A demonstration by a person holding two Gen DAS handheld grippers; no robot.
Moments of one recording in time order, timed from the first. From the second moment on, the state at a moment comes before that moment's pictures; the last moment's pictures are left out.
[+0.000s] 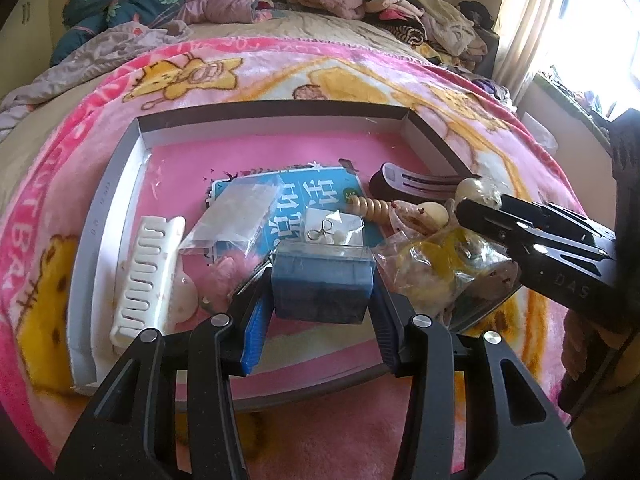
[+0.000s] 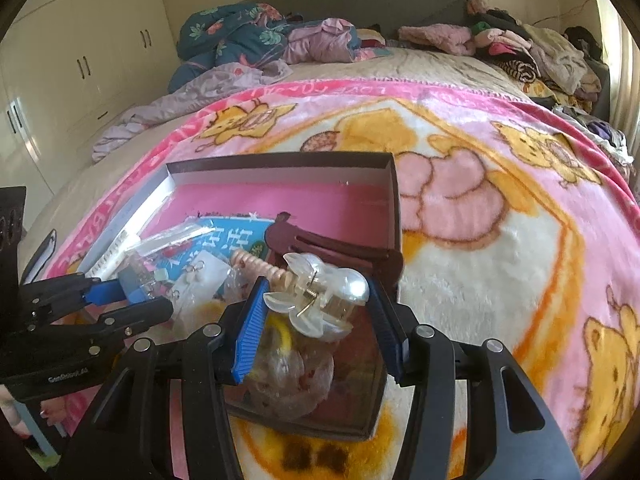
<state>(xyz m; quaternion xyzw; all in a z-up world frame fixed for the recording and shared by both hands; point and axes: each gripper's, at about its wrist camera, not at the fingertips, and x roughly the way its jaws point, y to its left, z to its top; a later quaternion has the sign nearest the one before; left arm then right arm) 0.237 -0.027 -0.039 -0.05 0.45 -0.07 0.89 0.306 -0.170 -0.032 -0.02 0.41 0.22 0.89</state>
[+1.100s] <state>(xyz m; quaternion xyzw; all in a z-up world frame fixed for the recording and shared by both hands) 0.163 0.002 0.007 -0.08 0.40 -0.04 0.91 0.201 -0.204 0.014 -0.02 0.34 0.18 0.92</state>
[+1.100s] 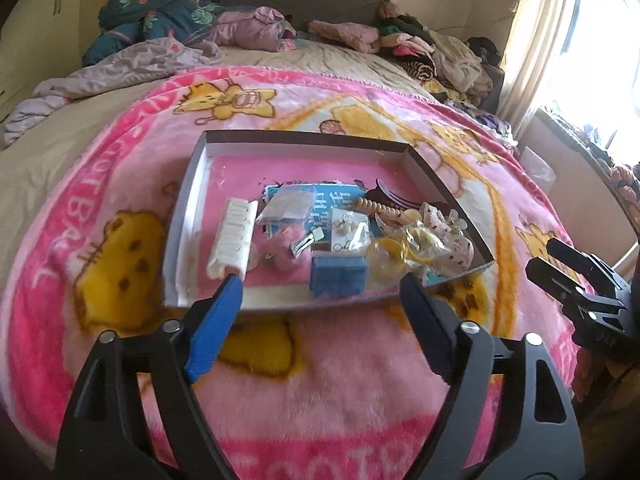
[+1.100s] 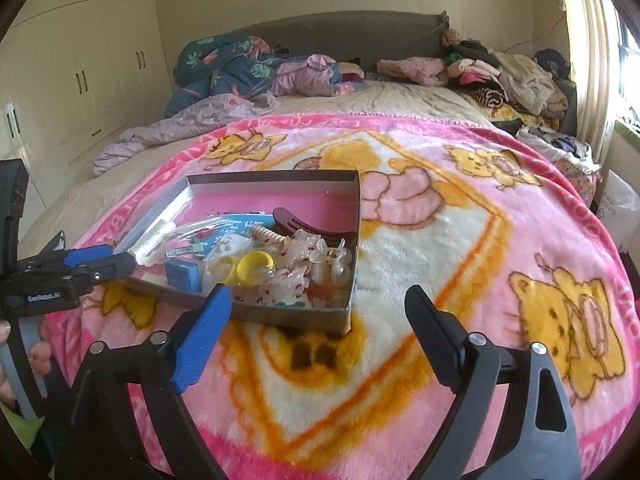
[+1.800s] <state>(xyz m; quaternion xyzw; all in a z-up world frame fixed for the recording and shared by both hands) 0.090 0.006 -0.003 -0.07 0.39 -0.02 0.92 0.142 -0.194 0.009 -0.03 0.34 0.19 0.92</state>
